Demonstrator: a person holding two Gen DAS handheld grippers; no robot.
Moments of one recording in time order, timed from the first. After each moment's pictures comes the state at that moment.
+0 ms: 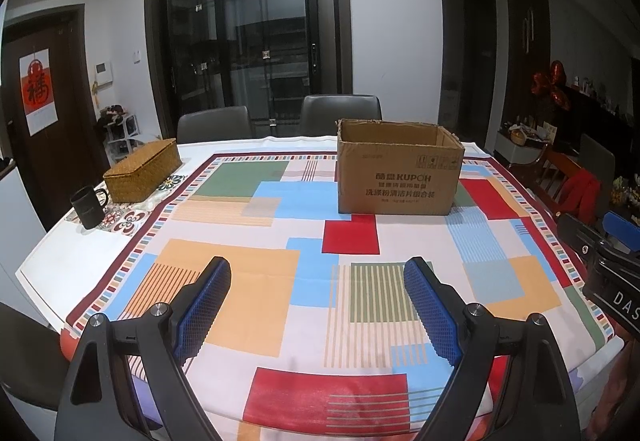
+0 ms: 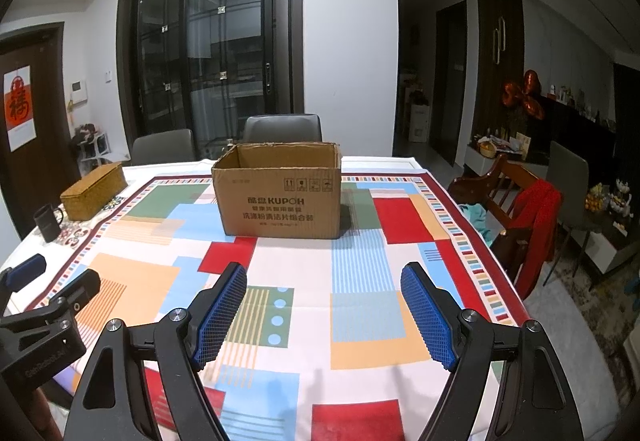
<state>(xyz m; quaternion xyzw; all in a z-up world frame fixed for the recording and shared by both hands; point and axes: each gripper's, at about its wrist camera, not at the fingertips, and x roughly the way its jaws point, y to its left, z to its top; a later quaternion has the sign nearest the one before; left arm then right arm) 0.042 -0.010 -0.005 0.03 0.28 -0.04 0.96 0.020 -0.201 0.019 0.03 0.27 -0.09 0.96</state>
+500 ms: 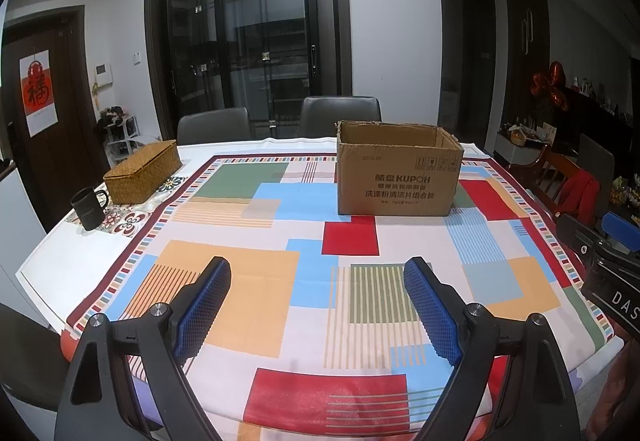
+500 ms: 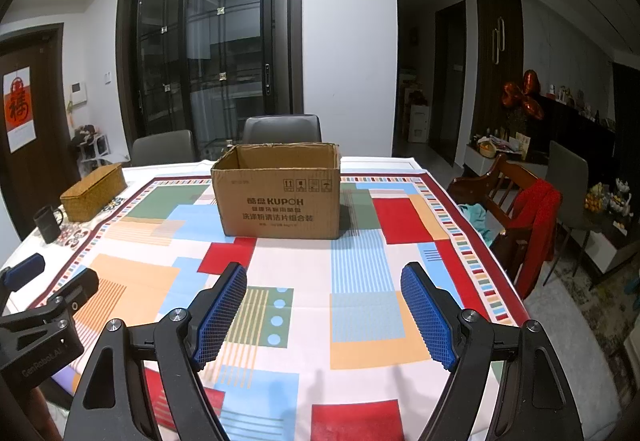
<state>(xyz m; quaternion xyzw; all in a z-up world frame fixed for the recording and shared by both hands) 0.044 -0.014 0.001 0.04 0.28 -0.04 0.96 0.019 -0.201 0.020 0.03 0.27 -0.09 0.96</state>
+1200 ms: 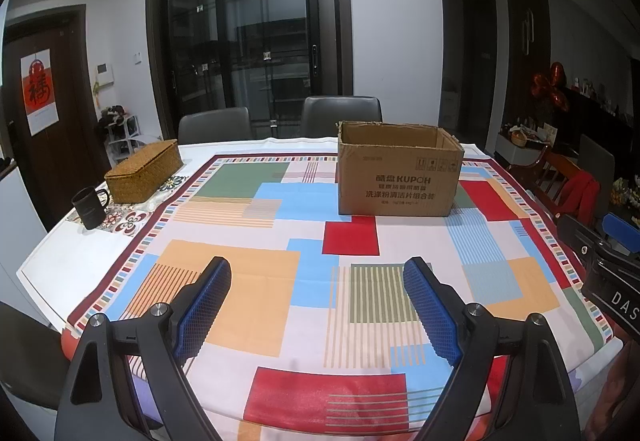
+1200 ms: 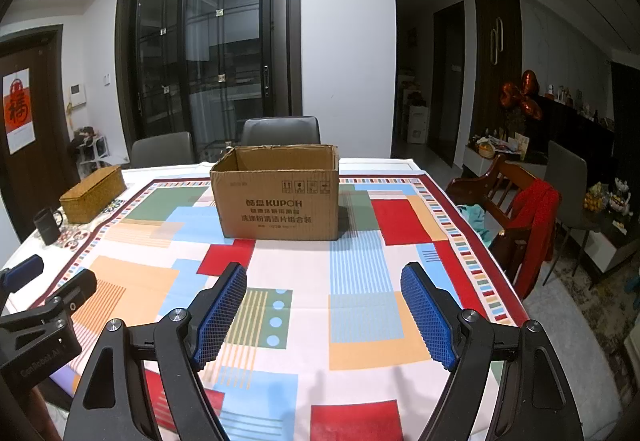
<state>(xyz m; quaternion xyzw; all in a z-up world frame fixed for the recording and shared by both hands) 0.043 -0.014 0.000 0.04 0.28 -0.04 0.96 0.019 -0.203 0.020 0.03 0.27 -0.09 0.96</state>
